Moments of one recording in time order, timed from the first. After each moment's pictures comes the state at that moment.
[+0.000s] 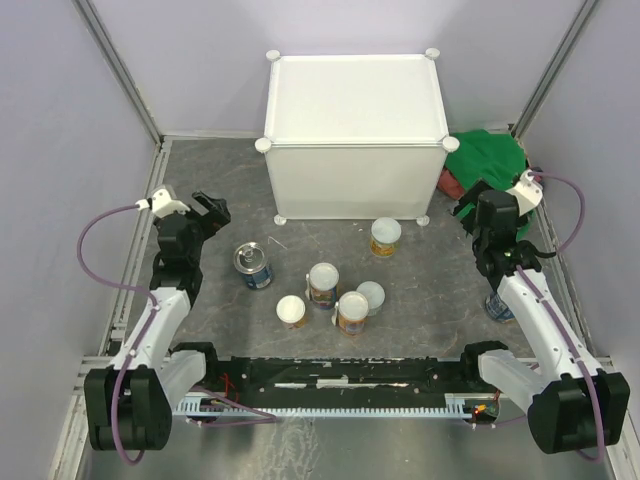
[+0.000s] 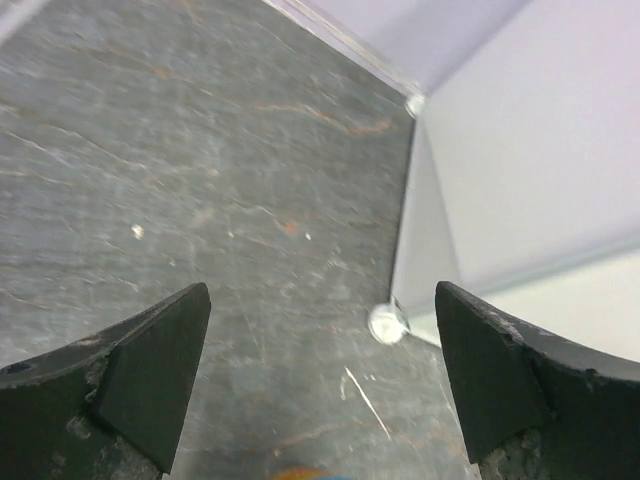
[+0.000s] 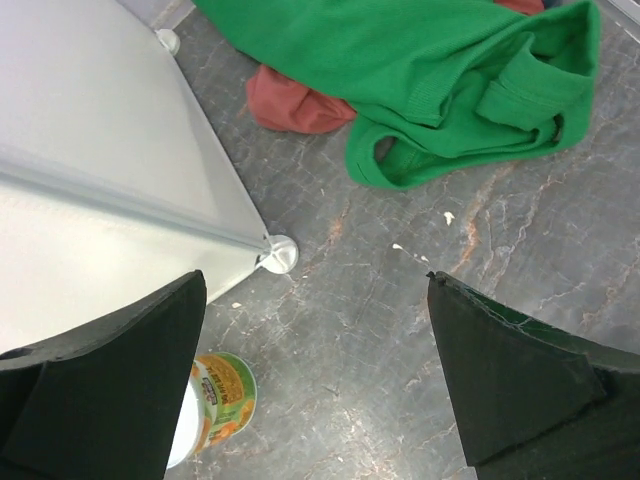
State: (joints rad) left arm 0.01 0.97 0.50 0.27 -0.14 -0.52; right arm 0.12 0.99 0.77 -0.25 0.44 0.64
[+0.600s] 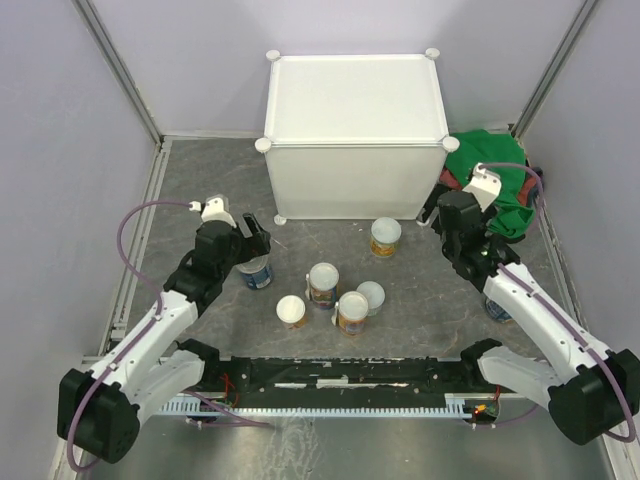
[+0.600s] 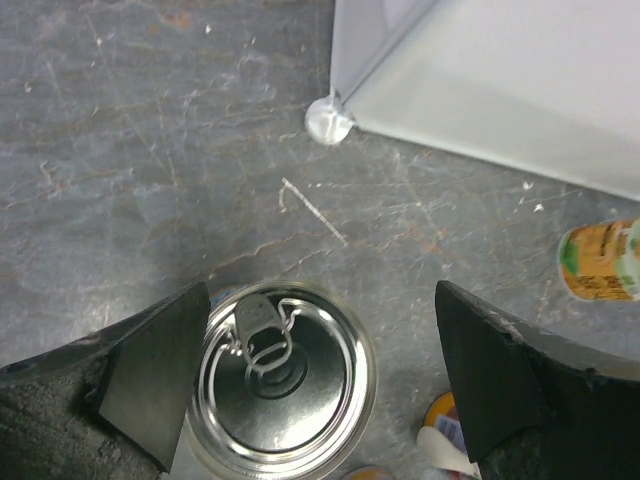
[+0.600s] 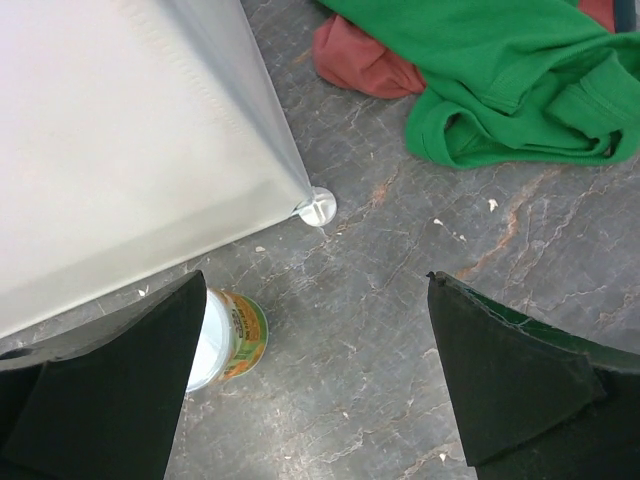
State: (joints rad) left arm -0.36 0.90 0.57 -0.15 -0.19 -0.52; right arm 0.41 1.04 0.84 -0.33 0.62 0.57
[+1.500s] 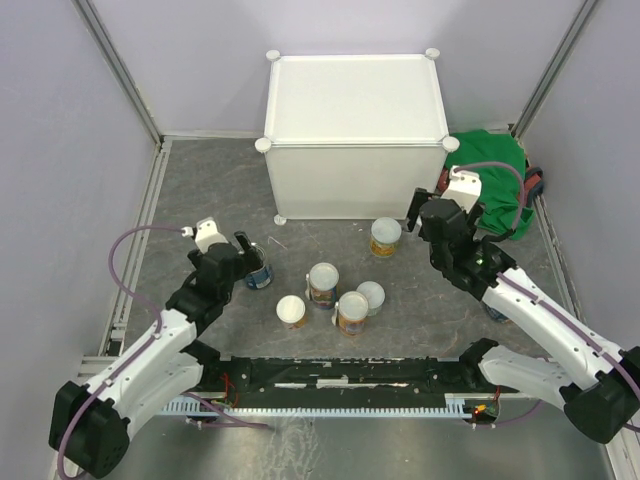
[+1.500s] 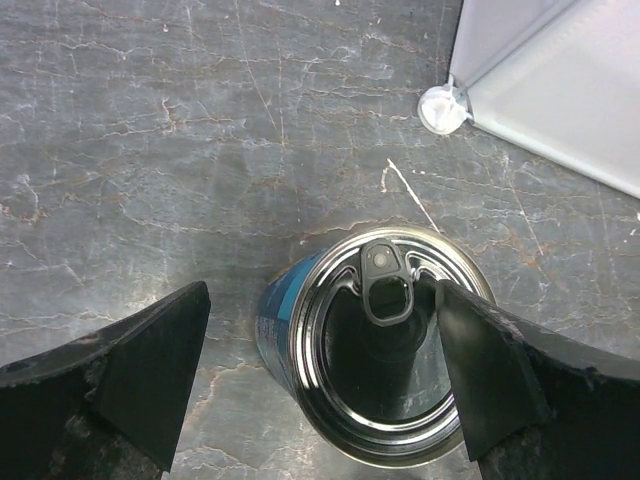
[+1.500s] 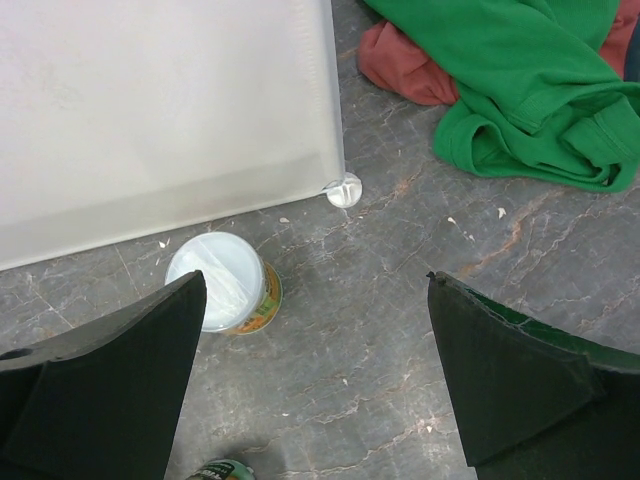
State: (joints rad) left arm -0.46 0.80 0.43 -0.21 -0.49 -0.61; right arm 0.63 1.02 0.91 -0.43 0.75 0.50
